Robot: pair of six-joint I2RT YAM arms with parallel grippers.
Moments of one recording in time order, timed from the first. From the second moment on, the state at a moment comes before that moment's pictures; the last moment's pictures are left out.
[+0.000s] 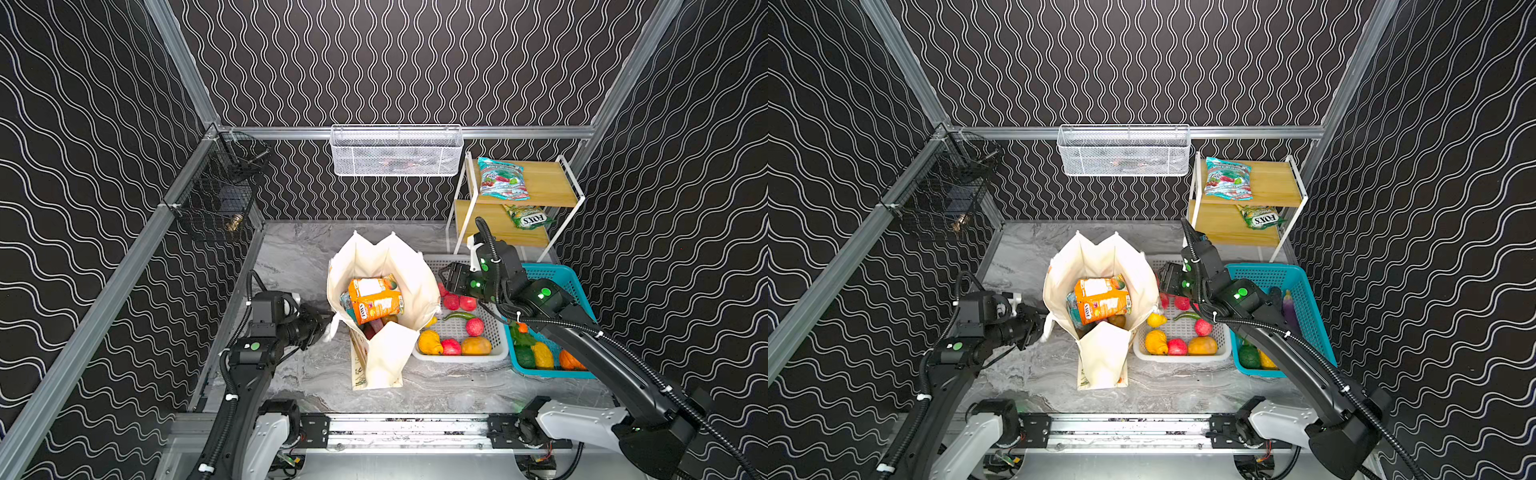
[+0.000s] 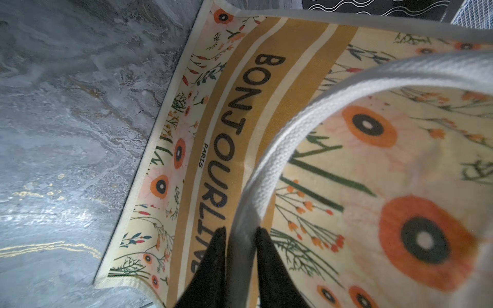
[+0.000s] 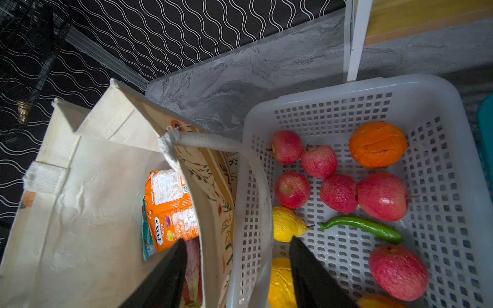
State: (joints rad) left arm -0.01 0.77 0.64 -0.63 0.61 -1.03; right arm 0.65 1.20 1.23 -0.66 0.06 0.68
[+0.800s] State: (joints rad) left arm -0.01 0.77 1.03 -0.99 0.24 -0.82; right arm 0.65 1.19 1.19 -0.65 0.06 0.69
